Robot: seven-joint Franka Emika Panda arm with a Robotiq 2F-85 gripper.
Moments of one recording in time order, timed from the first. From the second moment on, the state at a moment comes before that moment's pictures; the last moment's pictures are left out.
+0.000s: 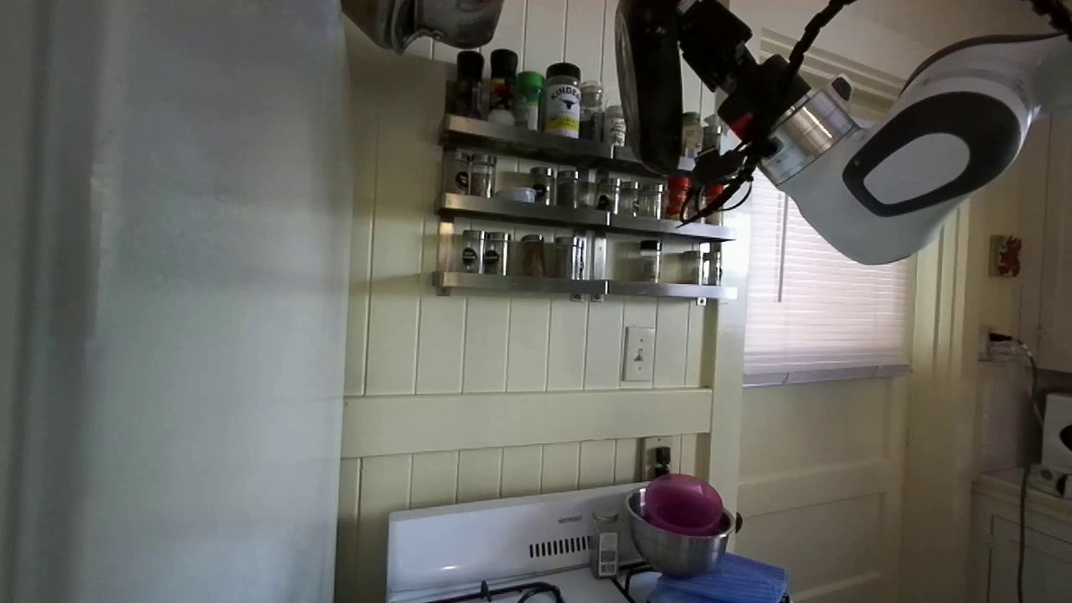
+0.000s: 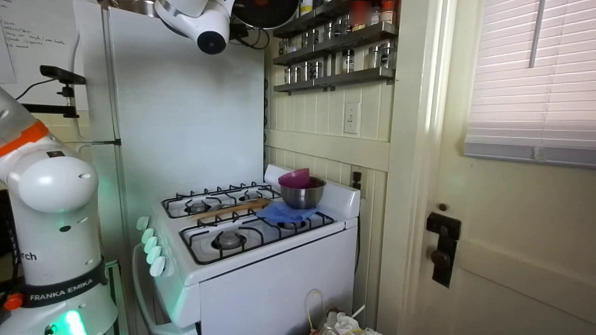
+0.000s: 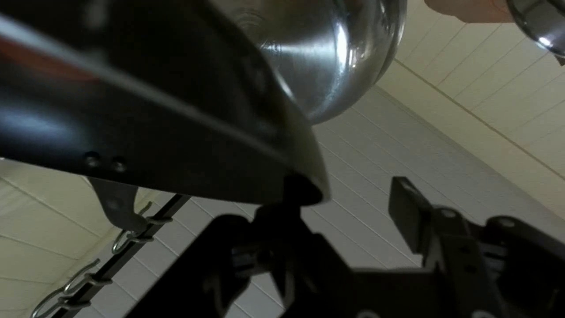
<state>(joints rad) 0.22 -0.62 0.04 -2.20 2.51 2.01 -2.42</state>
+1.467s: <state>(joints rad) -0.08 -0.66 0.23 -2.15 2.26 2.24 -2.70</state>
